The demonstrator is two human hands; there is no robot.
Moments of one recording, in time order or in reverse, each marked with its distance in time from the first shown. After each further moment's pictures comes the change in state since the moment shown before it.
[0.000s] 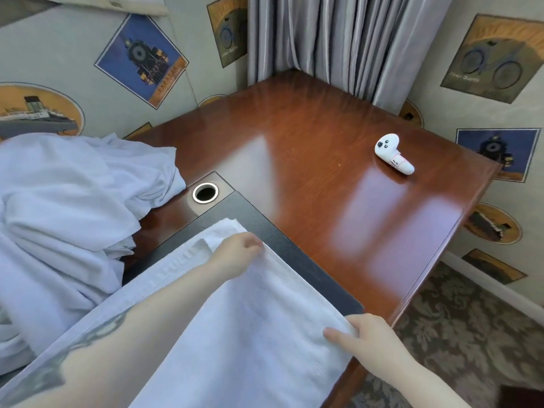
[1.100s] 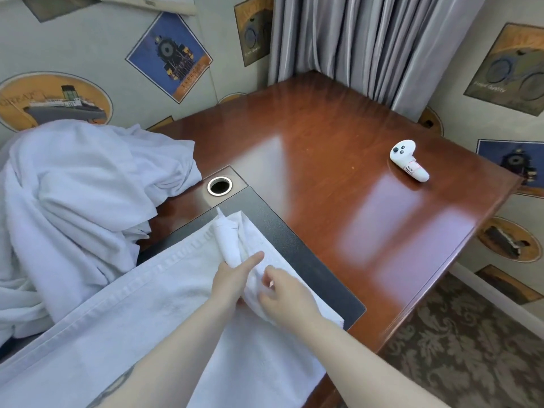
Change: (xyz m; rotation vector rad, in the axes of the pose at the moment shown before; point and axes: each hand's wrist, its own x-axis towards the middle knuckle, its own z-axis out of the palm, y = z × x) left_hand -0.044 -0.035 0.037 -0.658 0.291 -0.444; right_hand 0.052 -0.112 0.060 -0.153 -0.028 -0.271
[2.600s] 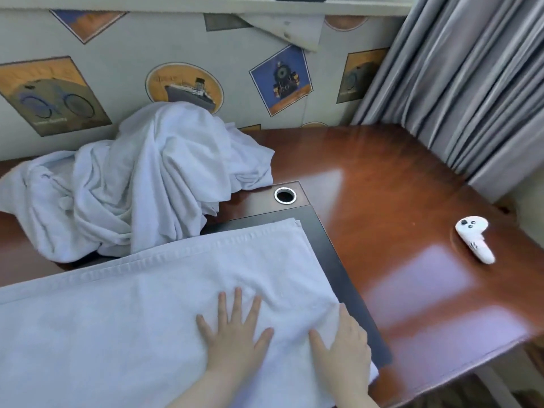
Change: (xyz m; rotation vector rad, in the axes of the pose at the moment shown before) left_hand -0.051 -0.127 -0.035 1.069 0.277 0.254; right_hand -0.039 0.056 0.032 -0.276 0.262 0.190
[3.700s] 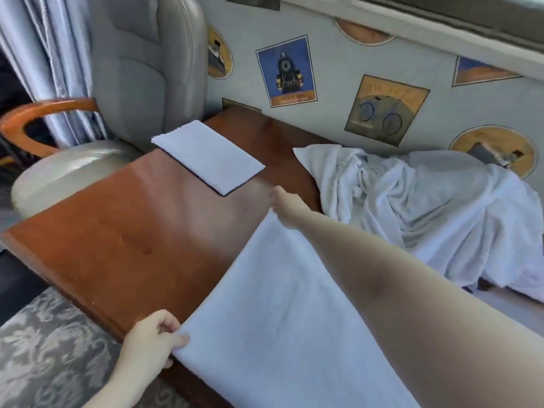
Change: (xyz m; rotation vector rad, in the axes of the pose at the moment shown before) left_hand -0.259 -0.410 0.014 -1.304 0.515 -1.037; right_hand -0.186 -0.557 0.179 -0.302 -0.618 -1.246
